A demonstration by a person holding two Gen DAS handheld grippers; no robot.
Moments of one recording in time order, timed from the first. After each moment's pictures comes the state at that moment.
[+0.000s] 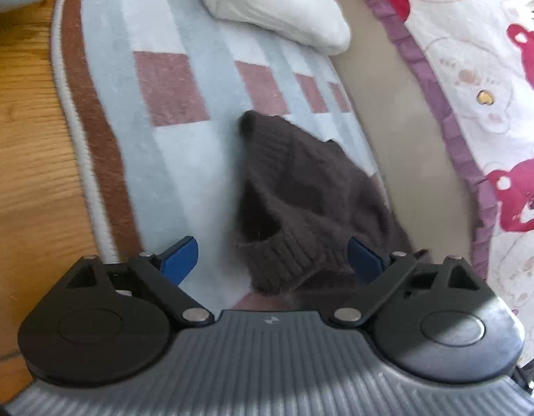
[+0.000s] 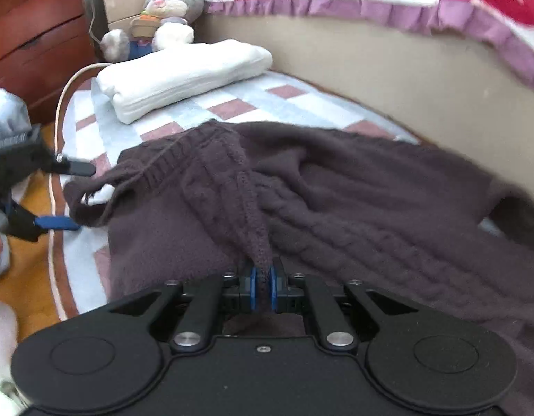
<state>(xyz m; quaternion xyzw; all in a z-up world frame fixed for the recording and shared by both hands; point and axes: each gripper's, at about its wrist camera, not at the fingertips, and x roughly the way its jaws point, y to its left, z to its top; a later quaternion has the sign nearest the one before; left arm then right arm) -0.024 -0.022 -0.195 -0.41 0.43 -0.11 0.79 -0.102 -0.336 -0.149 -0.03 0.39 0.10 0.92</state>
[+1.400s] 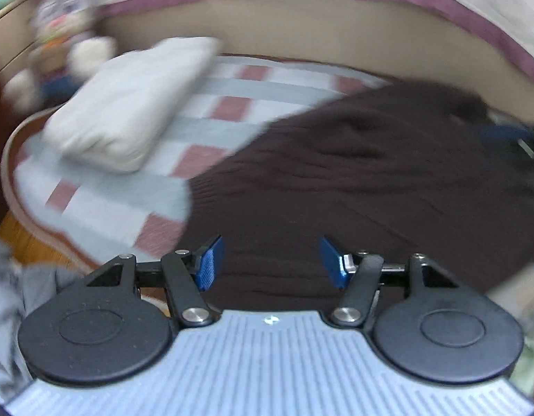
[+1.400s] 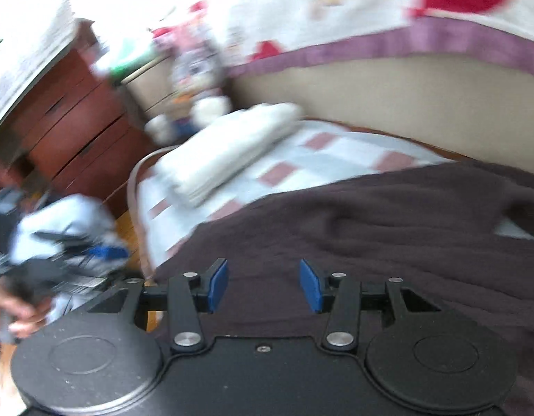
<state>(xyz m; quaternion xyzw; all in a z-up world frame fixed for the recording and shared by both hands) -0.049 -0.127 -0.033 0.13 0.45 -0.20 0.86 -0.115 -0.427 -0.065 0.17 0.35 0.18 0.90</state>
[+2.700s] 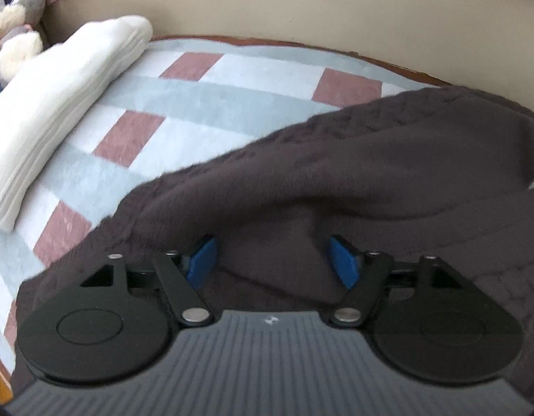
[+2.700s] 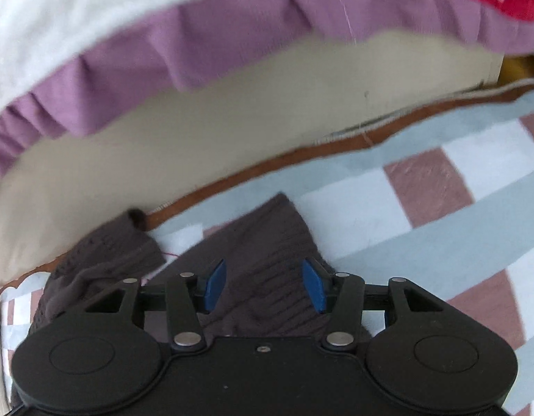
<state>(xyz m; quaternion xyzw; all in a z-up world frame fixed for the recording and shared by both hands) 0.107 -0.300 -0.156 0.11 0.47 -0.12 0.87 -0.150 -0.754 -0.153 0.37 0.38 -0.31 0.79</state>
